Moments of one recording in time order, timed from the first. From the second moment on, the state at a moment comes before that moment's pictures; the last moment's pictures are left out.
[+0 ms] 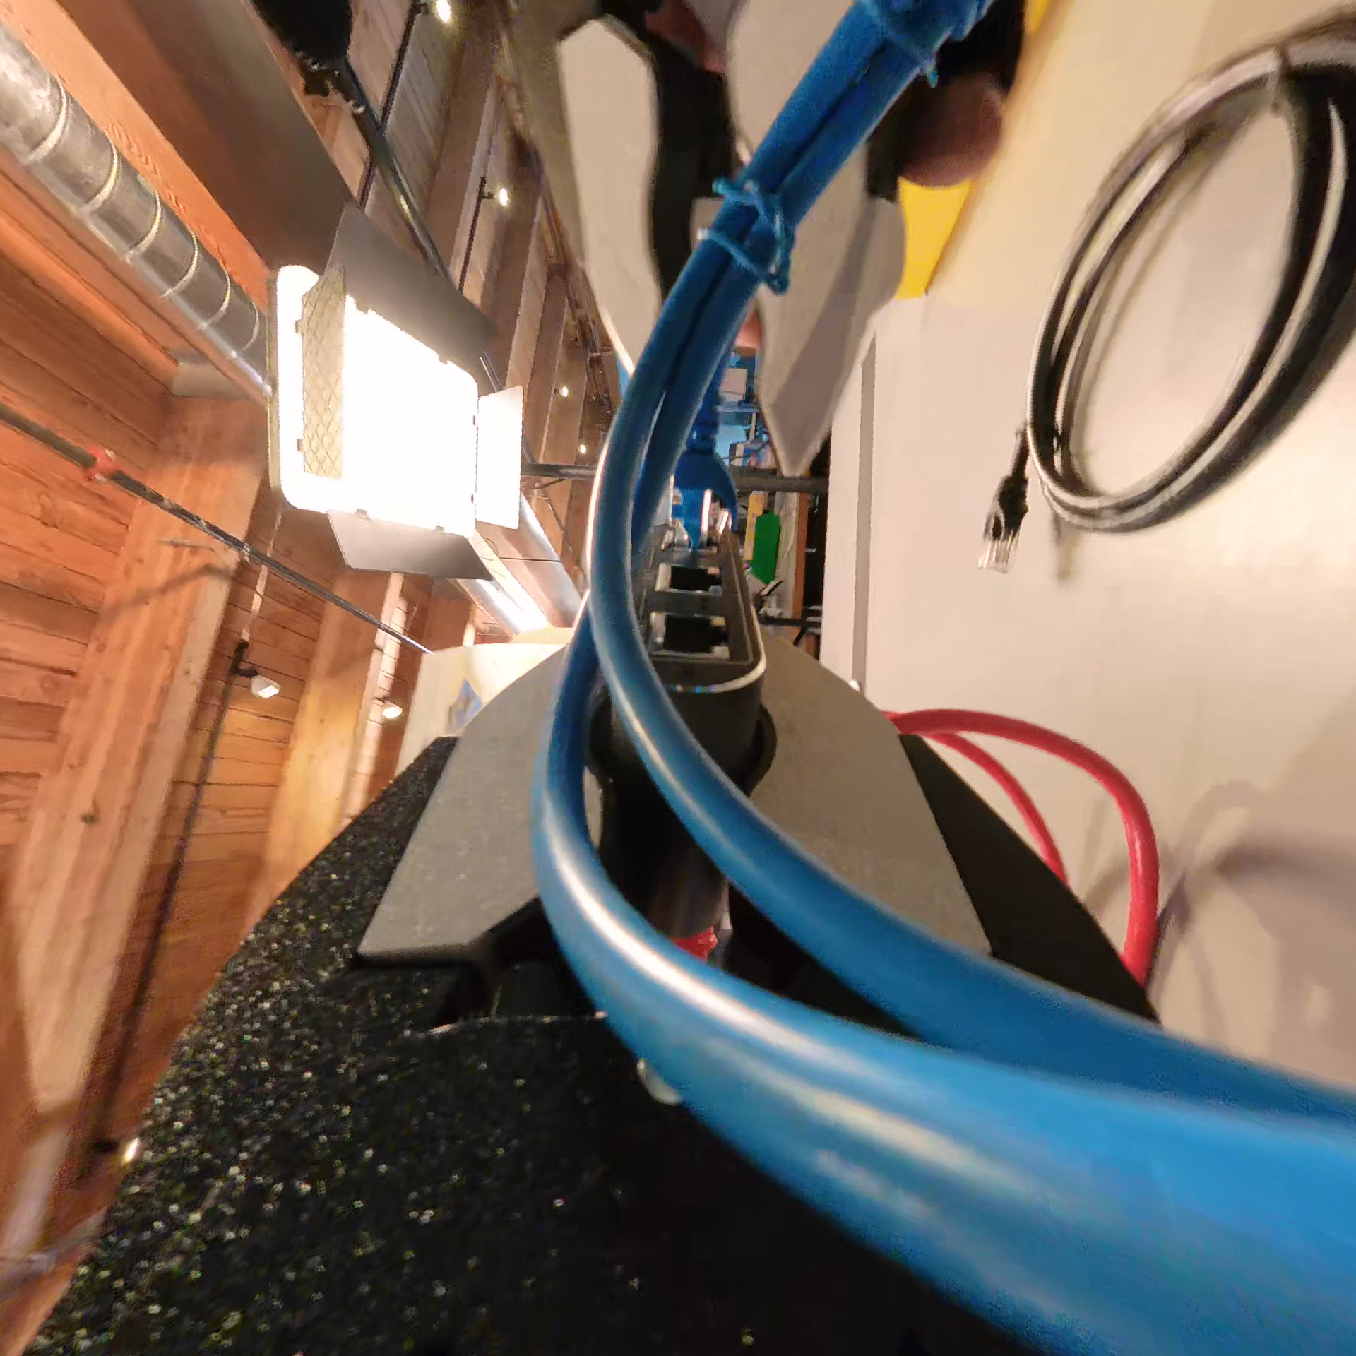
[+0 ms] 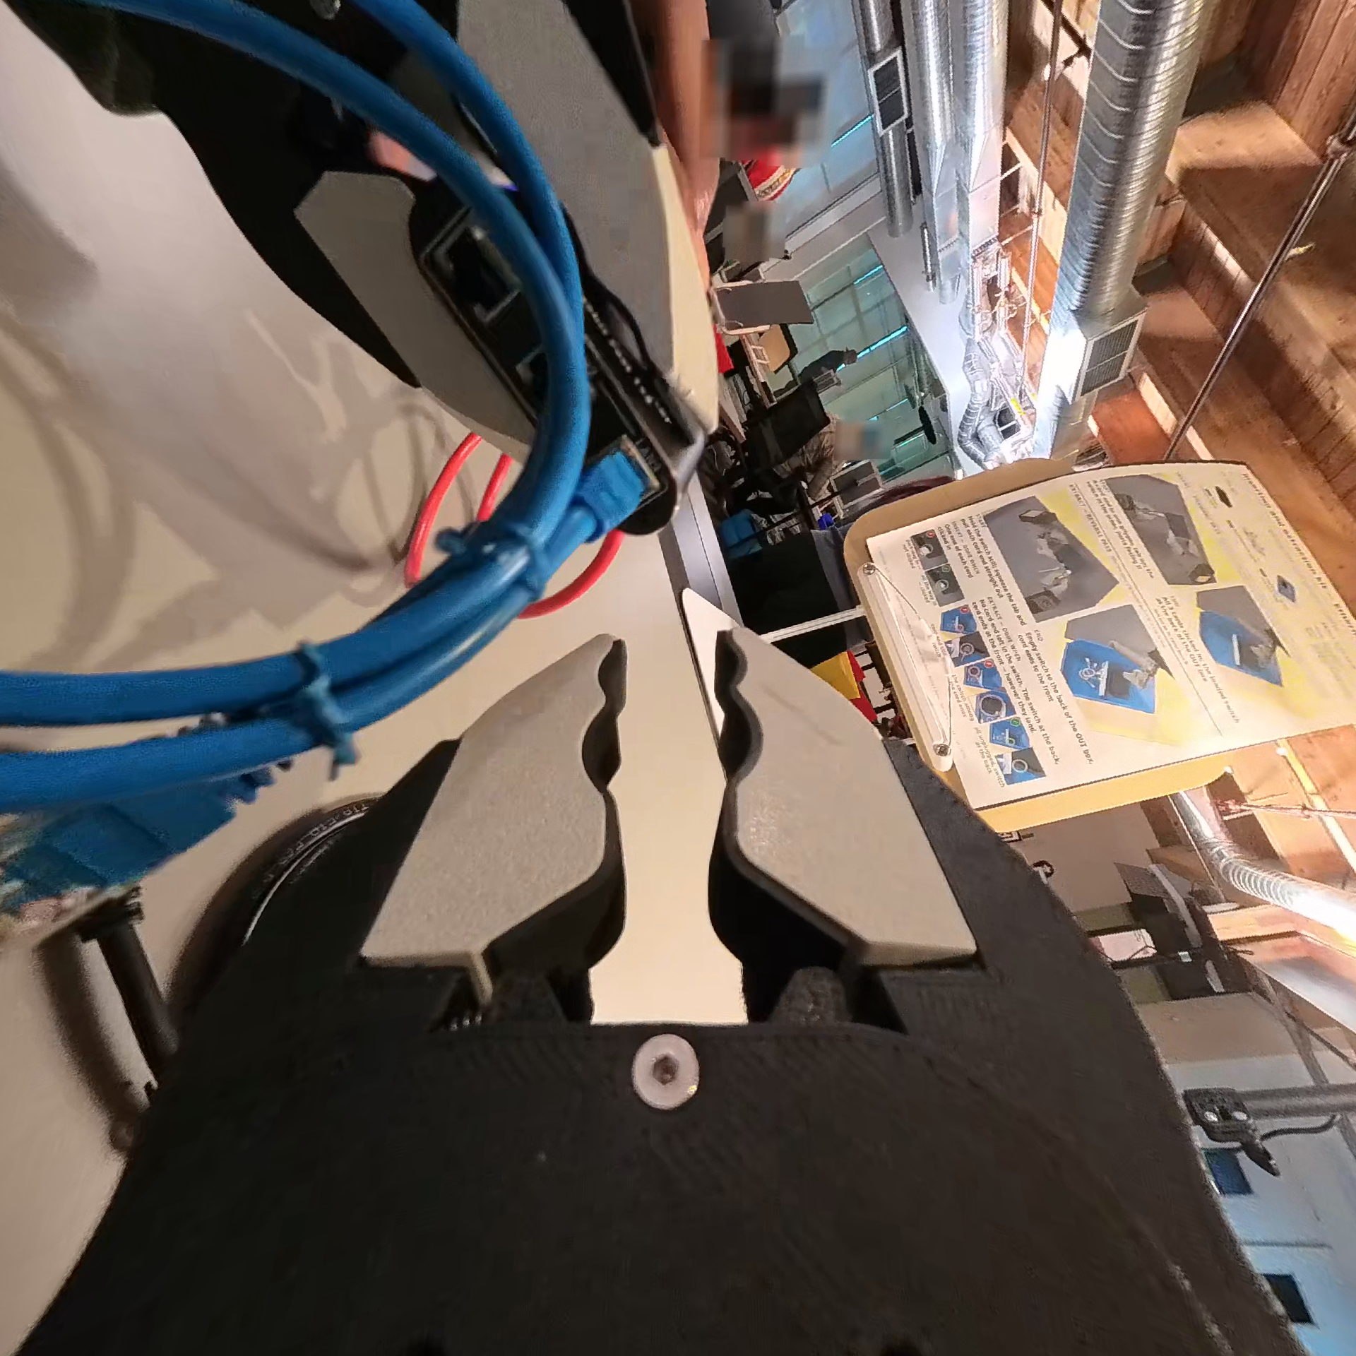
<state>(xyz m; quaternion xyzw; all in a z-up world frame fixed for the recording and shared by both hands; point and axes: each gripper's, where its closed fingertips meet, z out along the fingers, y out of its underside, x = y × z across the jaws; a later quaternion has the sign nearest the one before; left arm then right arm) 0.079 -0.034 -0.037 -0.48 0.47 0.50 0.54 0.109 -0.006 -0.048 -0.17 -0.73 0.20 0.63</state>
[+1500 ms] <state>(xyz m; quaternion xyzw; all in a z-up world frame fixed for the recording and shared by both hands) 0.132 -0.135 0.040 -0.42 0.14 -0.43 0.79 0.134 -0.125 -0.019 -0.32 -0.62 0.57 0.44</state>
